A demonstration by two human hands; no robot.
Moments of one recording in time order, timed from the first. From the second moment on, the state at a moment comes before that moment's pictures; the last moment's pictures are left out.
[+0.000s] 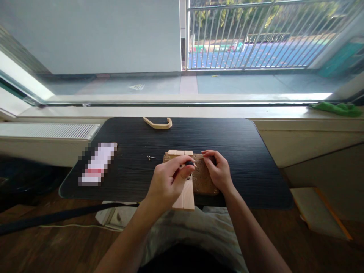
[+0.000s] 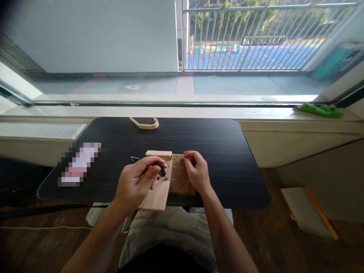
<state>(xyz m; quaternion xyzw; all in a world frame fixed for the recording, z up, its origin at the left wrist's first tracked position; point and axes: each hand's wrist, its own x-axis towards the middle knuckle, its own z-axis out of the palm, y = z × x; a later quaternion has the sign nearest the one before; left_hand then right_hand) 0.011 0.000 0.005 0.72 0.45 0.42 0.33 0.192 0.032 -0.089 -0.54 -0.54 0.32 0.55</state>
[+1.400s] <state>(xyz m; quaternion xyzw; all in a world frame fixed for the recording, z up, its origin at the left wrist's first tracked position) 0.004 0.030 0.014 0.65 0.35 0.32 0.59 0.192 0.032 -0.088 -0.55 -0.55 0.32 0.55</state>
